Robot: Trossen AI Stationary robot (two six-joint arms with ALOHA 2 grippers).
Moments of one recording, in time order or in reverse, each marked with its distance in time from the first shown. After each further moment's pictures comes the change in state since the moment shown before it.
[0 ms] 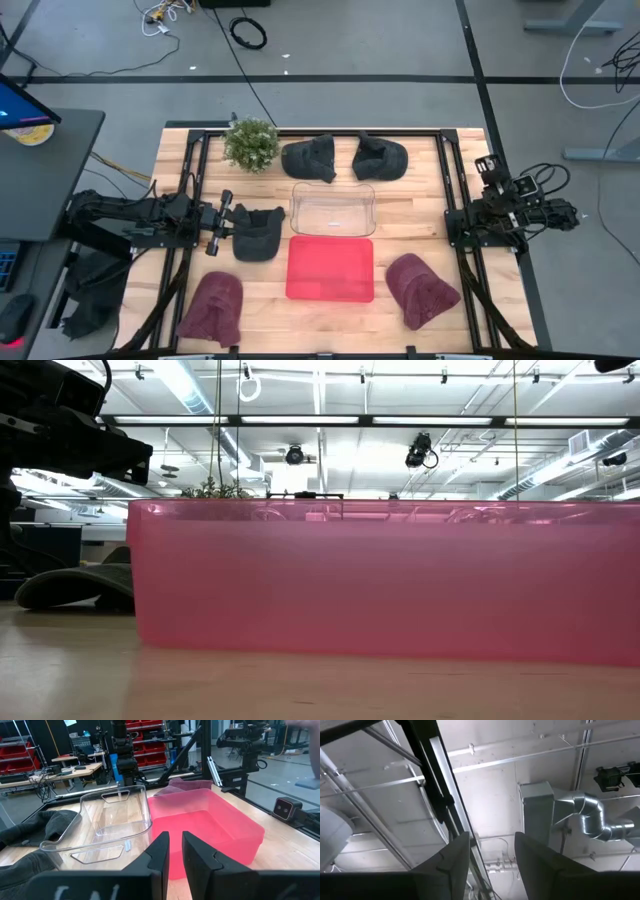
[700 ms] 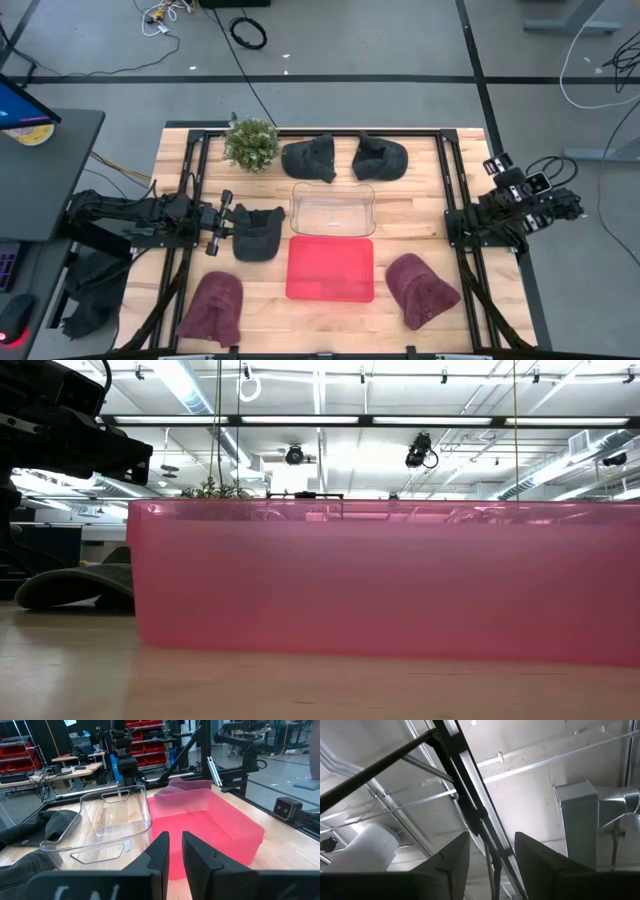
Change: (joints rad) left arm 0.000 0.000 0.000 0.000 0.000 0.000; right arm 0.093 0.133 0.113 0.071 -0.123 0.065
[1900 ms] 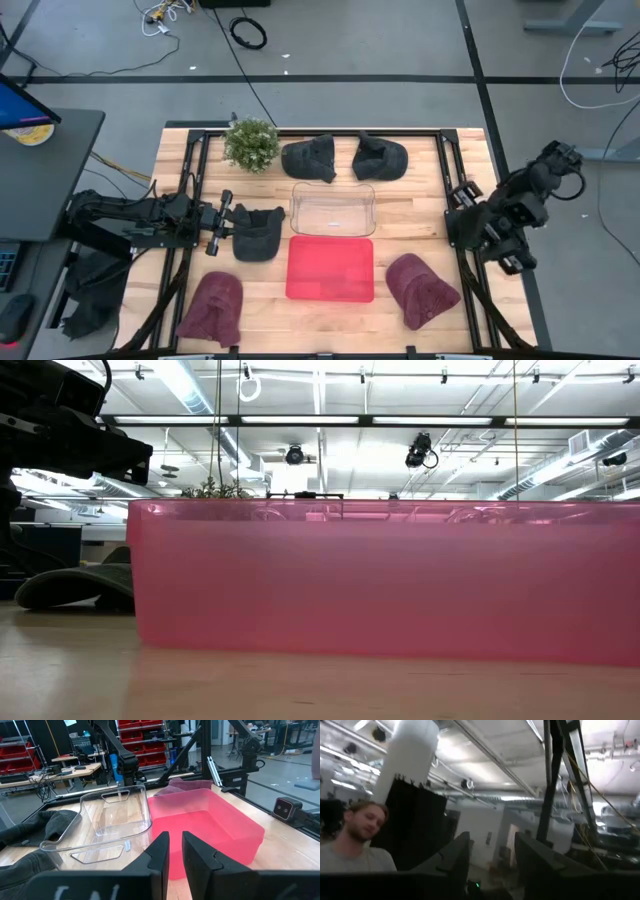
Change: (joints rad) left arm 0.000 0.000 0.000 0.000 0.000 0.000; right arm 0.492 0.648 0.775 -0.935 0.101 -0.425
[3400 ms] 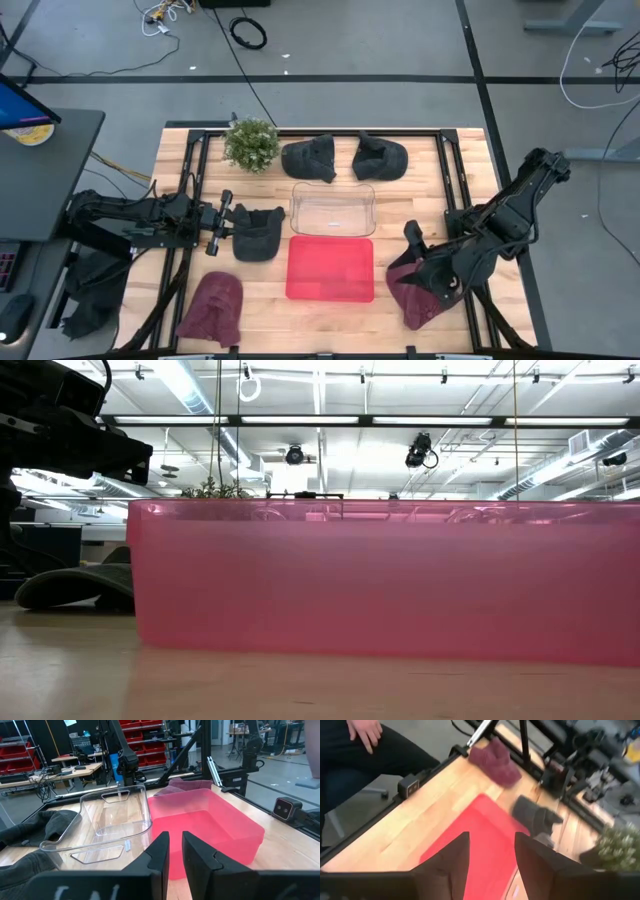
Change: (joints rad) left arm 0.000 0.000 0.000 0.000 0.000 0.000; right arm 0.144 0.471 0.481 -1.183 0.571 0.026
